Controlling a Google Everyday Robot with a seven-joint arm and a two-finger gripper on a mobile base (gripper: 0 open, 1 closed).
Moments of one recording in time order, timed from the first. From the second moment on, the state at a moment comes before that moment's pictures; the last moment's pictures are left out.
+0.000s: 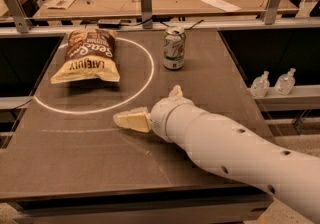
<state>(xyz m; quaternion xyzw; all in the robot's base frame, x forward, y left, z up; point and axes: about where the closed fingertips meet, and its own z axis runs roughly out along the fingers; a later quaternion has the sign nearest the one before) 0.524 0.018 0.831 -0.24 0.80 0.14 0.53</state>
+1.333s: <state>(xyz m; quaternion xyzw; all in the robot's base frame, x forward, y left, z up) 0.630 0.138 0.849 -0.26 0.77 0.11 0.57</state>
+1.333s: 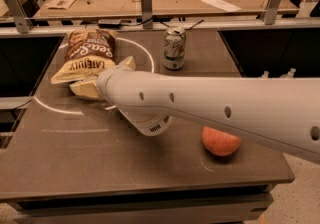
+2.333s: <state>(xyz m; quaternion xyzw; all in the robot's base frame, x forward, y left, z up) 0.639 0.165 0.839 -0.28 0.76 0.12 0.57</state>
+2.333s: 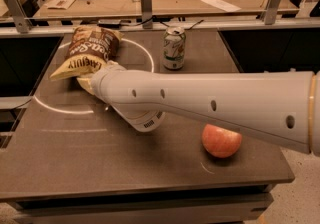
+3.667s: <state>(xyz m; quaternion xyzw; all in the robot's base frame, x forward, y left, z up) 0.611 0.153 0.875 -0.31 0.74 0.12 0.59</state>
